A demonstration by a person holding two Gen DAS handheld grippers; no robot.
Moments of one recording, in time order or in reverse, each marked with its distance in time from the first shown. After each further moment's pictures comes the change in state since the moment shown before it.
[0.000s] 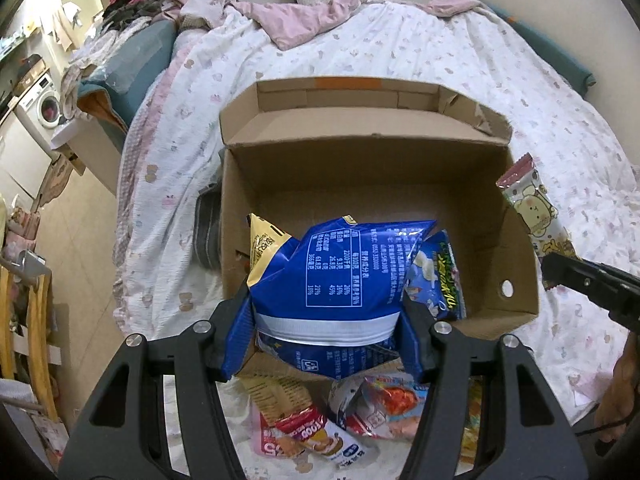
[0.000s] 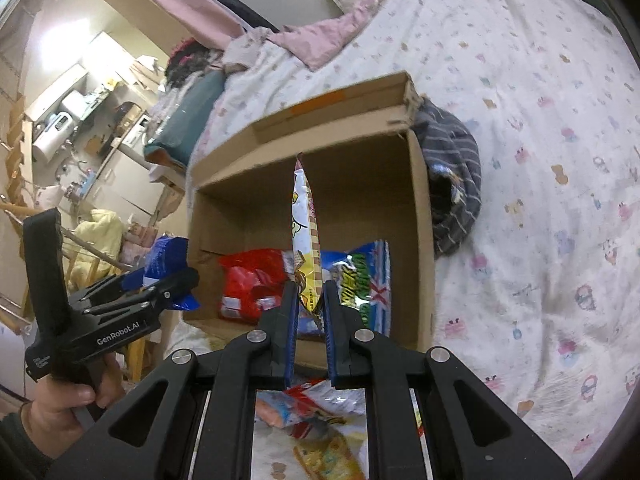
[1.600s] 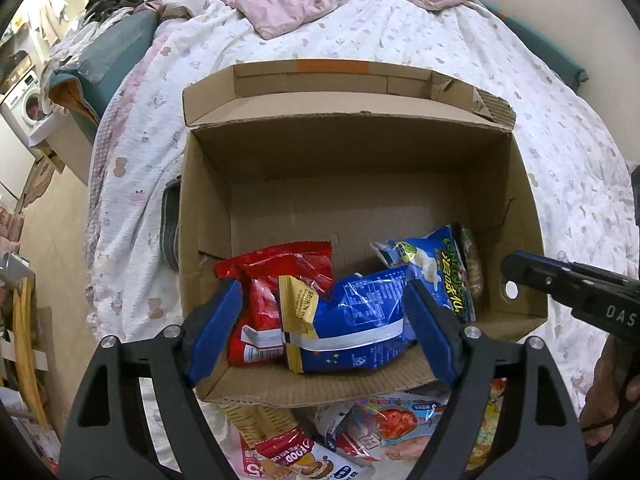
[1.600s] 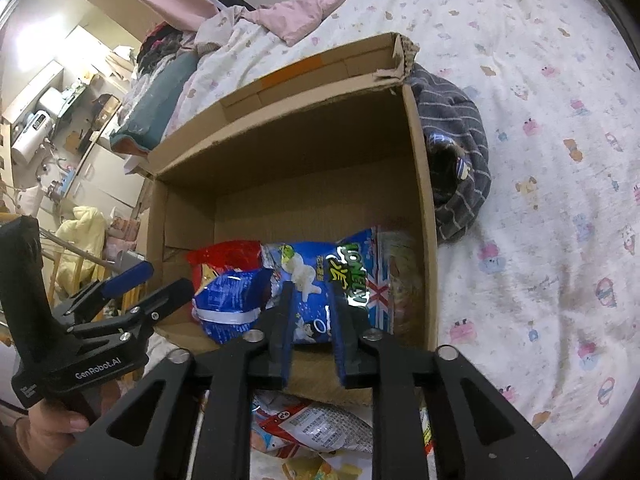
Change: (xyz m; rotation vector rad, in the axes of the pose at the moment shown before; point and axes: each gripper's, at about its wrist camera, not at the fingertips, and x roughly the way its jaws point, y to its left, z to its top) left arm 0.029 -0.004 -0.002 0.013 0.003 -0.055; right arm 0.045 -0.010 0.006 0.041 0.063 -0.046
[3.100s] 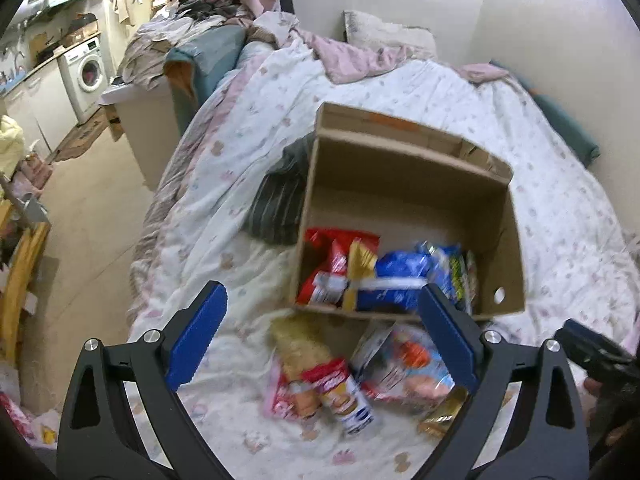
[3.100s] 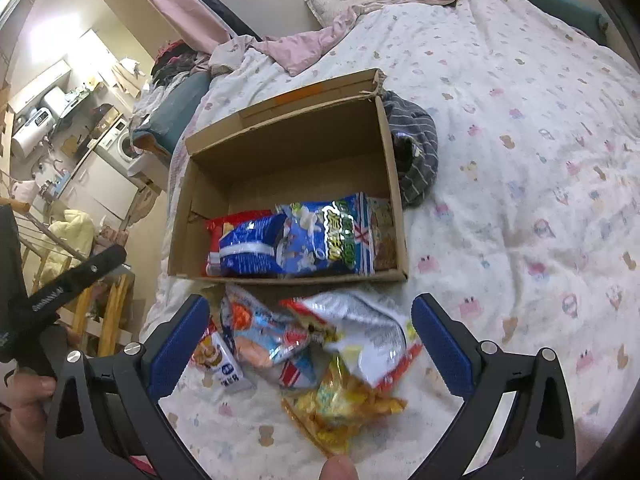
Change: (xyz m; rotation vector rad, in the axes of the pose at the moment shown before) left arm -0.098 0.049 -0.072 -0.218 -0.172 0.060; right arm -0.082 0.024 -0.091 -0.050 -0.140 -0.084
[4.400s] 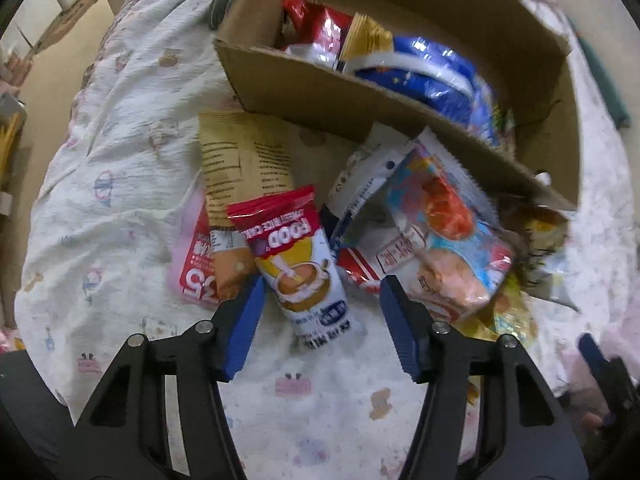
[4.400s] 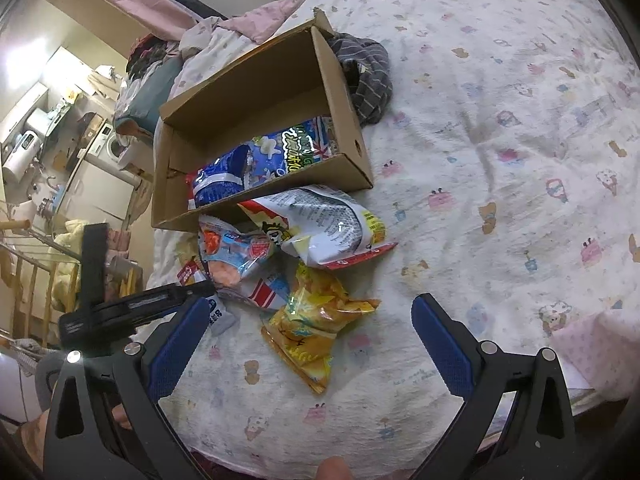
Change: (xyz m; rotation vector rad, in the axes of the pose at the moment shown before) left arm 0.101 -0.025 -0.093 -0.134 0.485 -0.033; right arm -0.011 -0.041 -0.063 0.147 0.106 0.017
